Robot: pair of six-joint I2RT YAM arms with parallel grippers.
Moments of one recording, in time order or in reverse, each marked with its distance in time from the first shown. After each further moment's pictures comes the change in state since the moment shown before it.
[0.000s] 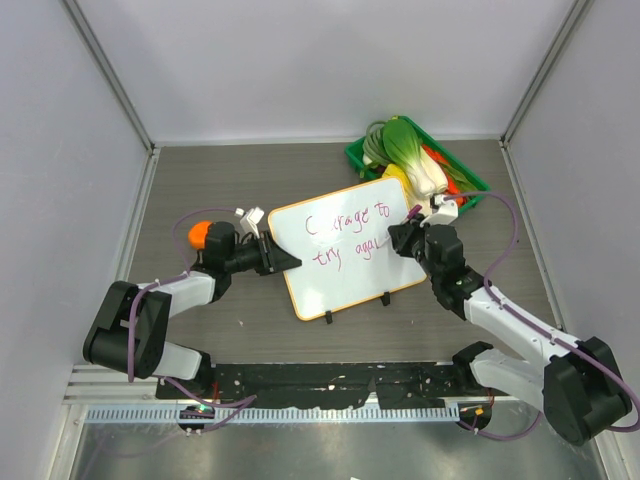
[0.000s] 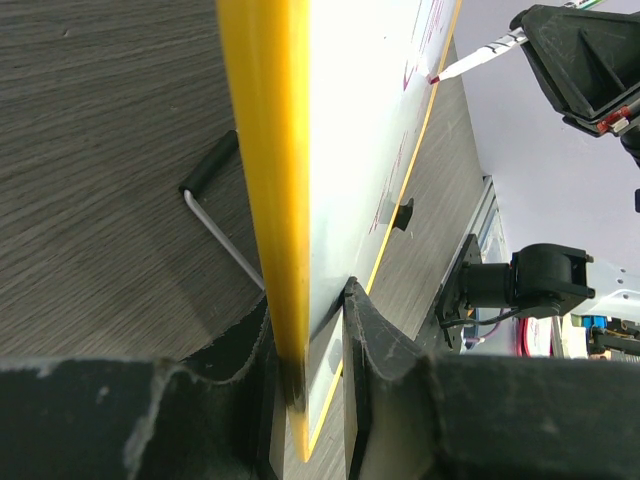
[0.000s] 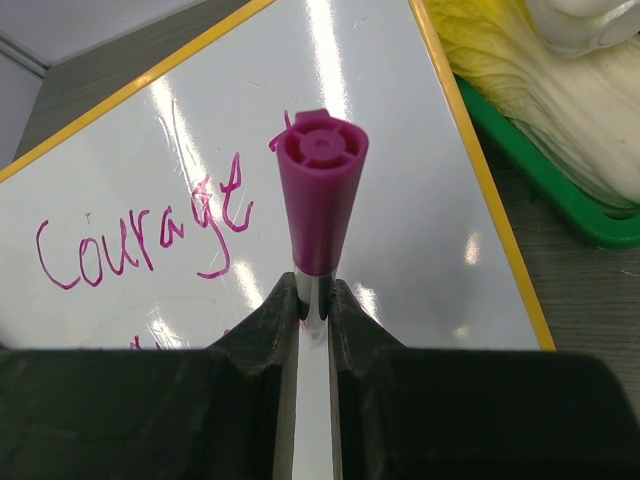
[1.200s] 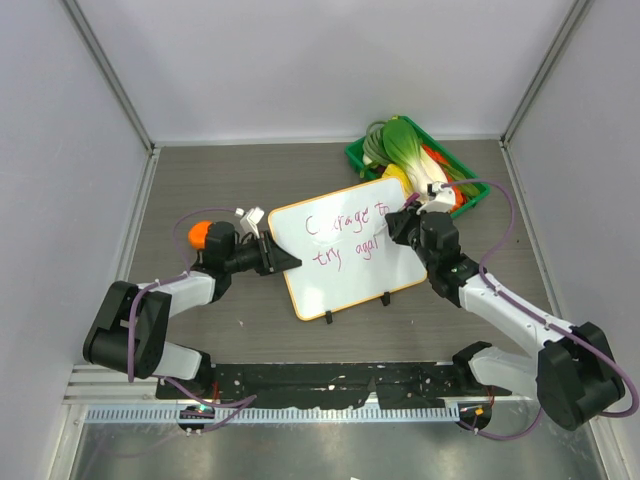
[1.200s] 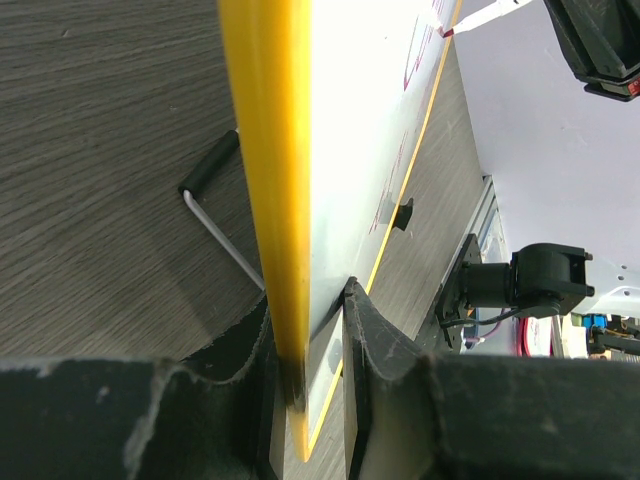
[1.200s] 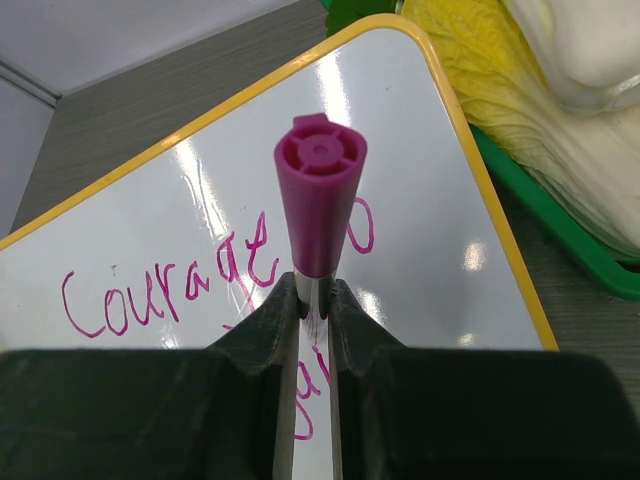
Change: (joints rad) left arm -0.001 0.000 0.000 0.000 0.000 0.000; right arm 0.000 0.089 0.101 0.009 0.023 0.010
